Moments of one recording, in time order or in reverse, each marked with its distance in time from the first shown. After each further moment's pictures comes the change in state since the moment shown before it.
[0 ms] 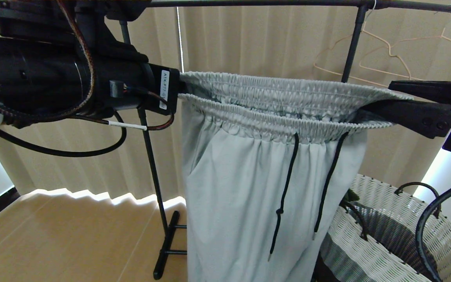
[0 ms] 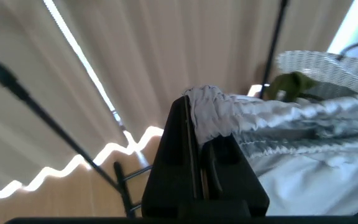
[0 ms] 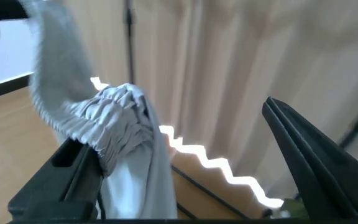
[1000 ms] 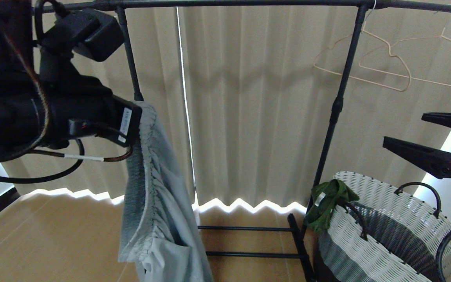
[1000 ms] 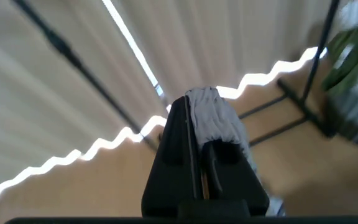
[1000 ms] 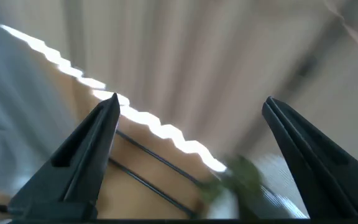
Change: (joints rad) left arm 0.088 -0.134 0.210 0.003 0.038 0.156; right arm -0.234 -0.080 0.181 0.014 -0.008 -0.204
